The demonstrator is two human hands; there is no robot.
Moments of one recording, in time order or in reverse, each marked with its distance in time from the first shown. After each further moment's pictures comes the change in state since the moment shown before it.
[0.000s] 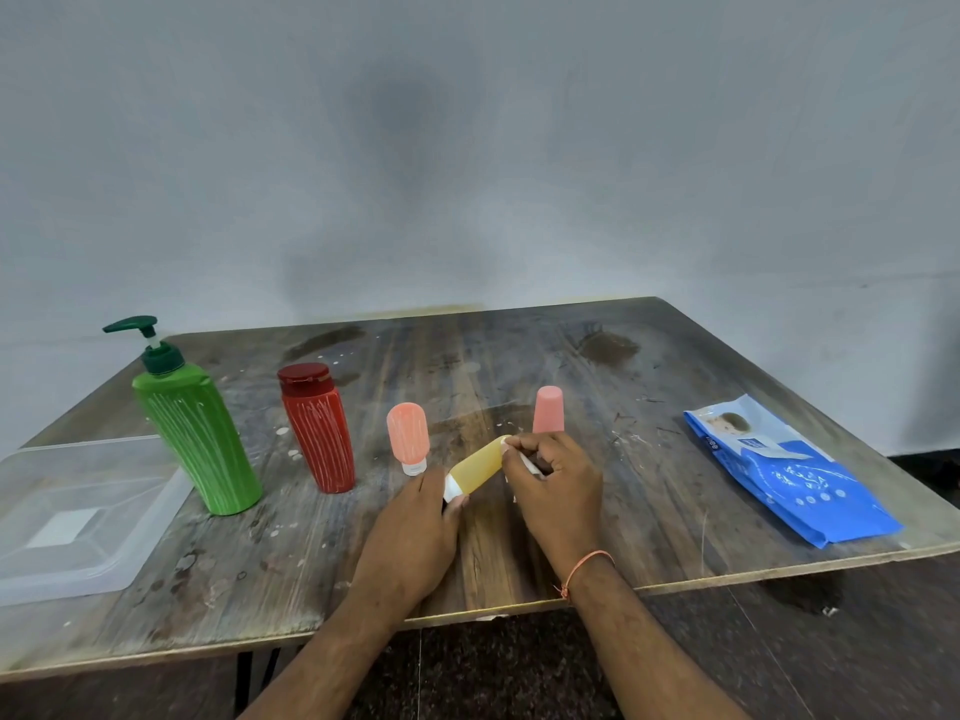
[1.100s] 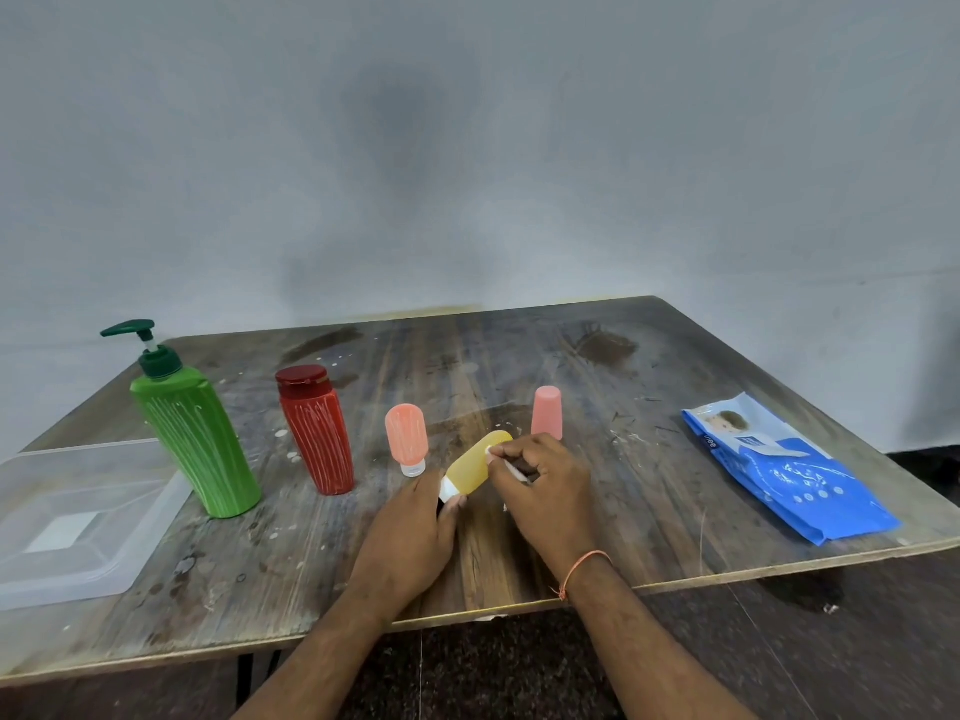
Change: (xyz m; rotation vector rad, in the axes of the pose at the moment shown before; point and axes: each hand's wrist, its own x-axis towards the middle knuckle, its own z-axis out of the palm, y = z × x) left_hand 0.002 -0.005 -0.001 -0.028 -0.030 0.028; right_hand -0.001 0.000 0.000 -0.023 -0.102 -0.042
